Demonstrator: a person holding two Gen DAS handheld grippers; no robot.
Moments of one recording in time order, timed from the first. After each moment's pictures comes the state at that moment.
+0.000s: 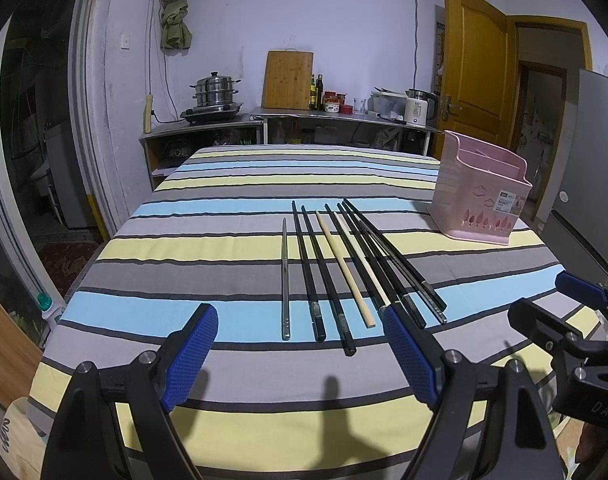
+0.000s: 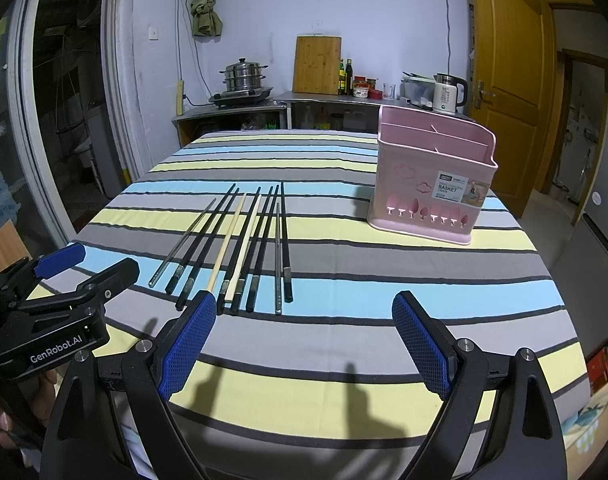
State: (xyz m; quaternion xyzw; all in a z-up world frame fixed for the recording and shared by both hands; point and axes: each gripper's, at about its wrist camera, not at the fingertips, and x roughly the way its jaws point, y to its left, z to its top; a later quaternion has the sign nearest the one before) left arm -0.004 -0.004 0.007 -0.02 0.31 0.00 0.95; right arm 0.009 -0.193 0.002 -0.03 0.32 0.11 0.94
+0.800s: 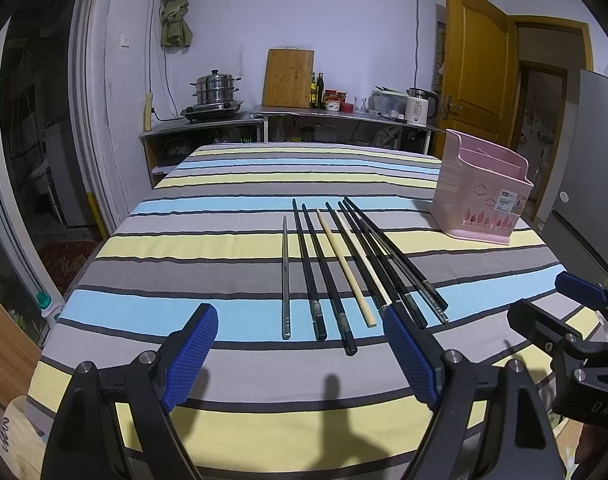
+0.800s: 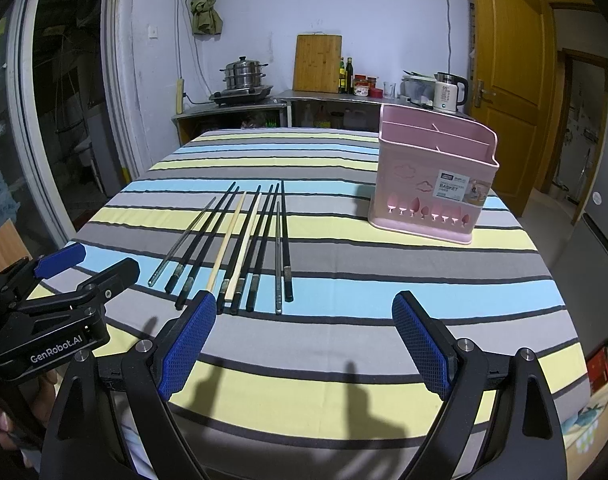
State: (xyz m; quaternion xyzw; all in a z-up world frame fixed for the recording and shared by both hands) left arm -0.003 -0.004 0.005 -0.02 0.31 0.00 0.95; right arm 0.009 -0.193 0.002 -0.03 0.32 0.11 0.94
